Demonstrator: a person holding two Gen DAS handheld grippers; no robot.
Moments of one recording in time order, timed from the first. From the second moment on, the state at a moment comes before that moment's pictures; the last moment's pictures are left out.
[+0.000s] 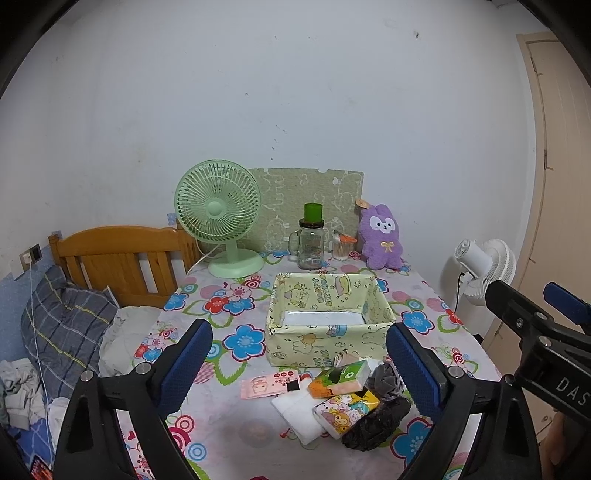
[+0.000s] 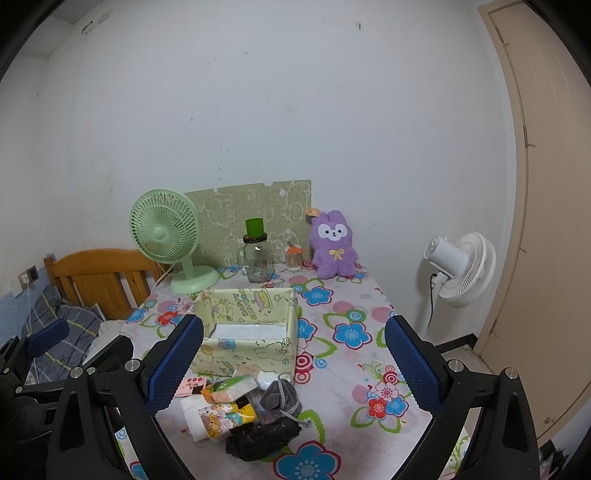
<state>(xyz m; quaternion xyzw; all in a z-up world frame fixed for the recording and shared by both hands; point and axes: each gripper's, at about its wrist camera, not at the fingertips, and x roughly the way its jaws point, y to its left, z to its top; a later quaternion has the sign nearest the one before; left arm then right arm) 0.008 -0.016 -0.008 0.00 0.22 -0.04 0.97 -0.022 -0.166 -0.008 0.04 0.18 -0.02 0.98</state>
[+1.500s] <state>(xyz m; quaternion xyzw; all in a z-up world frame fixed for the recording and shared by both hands) 0.088 -0.066 -0.095 0.02 0.34 -0.12 0.93 0.064 -0.188 -0.093 0.06 0.29 -0.03 0.96</state>
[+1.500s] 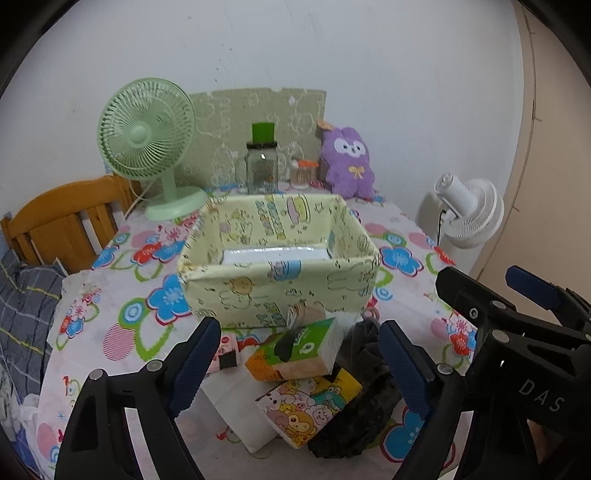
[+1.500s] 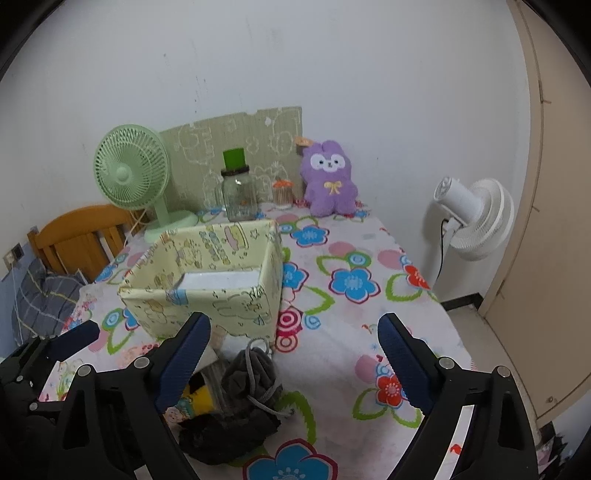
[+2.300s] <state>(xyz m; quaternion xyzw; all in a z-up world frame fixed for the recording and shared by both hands) 0.129 -0.074 -0.147 0.06 0.40 -0.11 0.91 0.121 -0.176 -0.151 0.07 0.38 0.01 0.92</state>
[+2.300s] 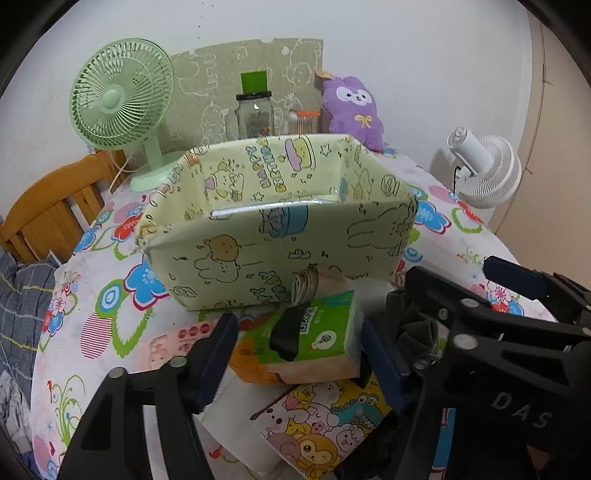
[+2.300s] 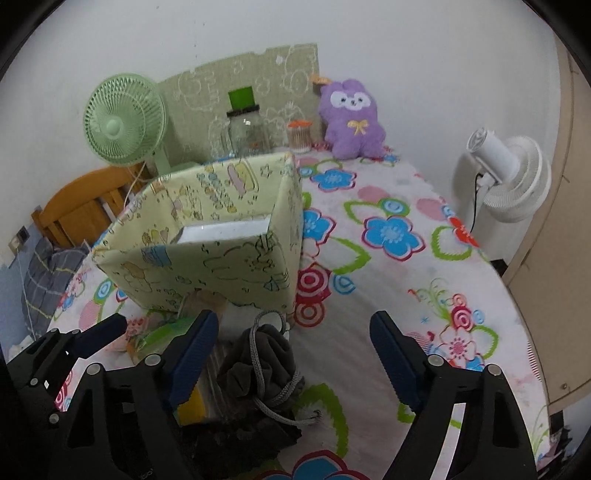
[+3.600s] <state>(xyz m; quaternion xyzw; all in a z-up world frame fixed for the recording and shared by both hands) 0.115 -0.082 -0.126 0.06 0.37 -0.13 0.92 0.121 -0.158 -0.139 0.09 0.39 0.05 0.92</state>
